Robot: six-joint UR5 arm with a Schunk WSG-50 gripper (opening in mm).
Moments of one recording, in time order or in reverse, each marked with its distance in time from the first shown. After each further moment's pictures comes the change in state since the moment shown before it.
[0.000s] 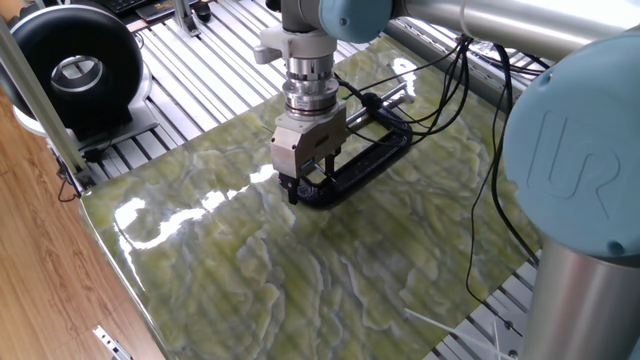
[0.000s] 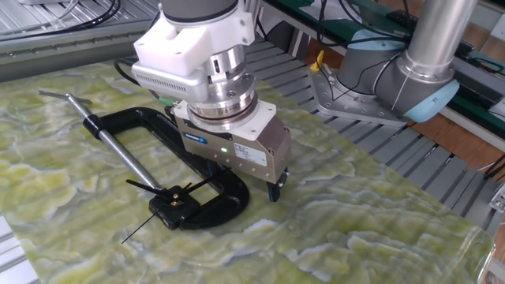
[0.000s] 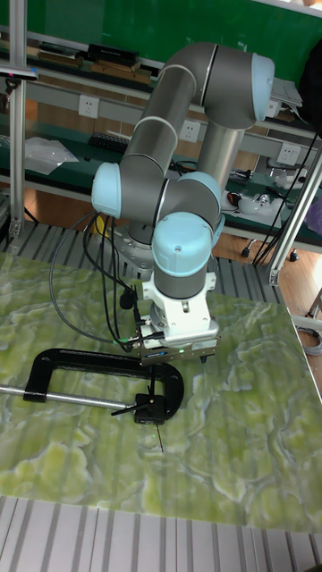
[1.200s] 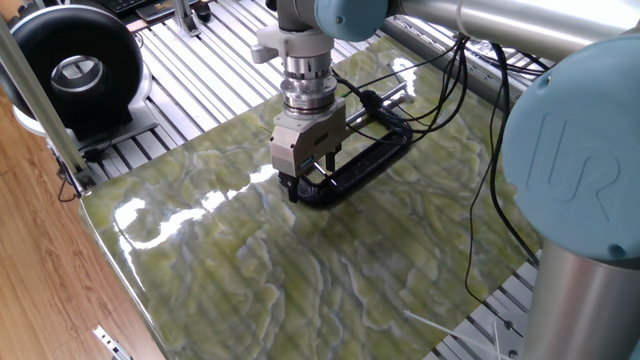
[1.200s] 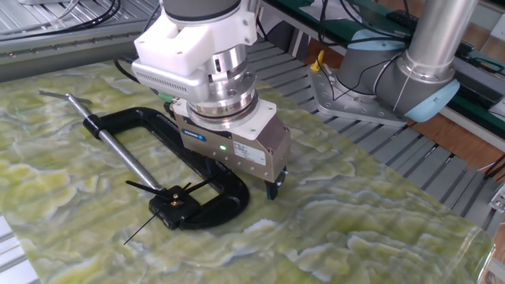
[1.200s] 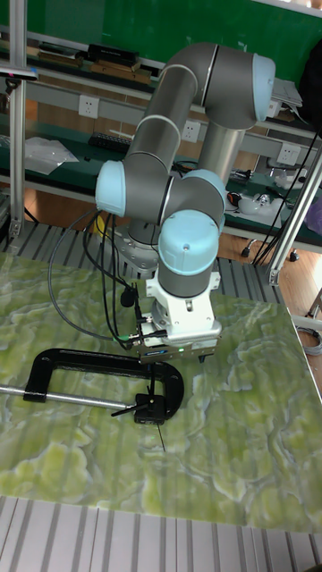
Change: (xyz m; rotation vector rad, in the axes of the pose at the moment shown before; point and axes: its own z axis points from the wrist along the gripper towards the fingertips) arm 0.003 -0.005 -0.008 0.042 0.017 0.014
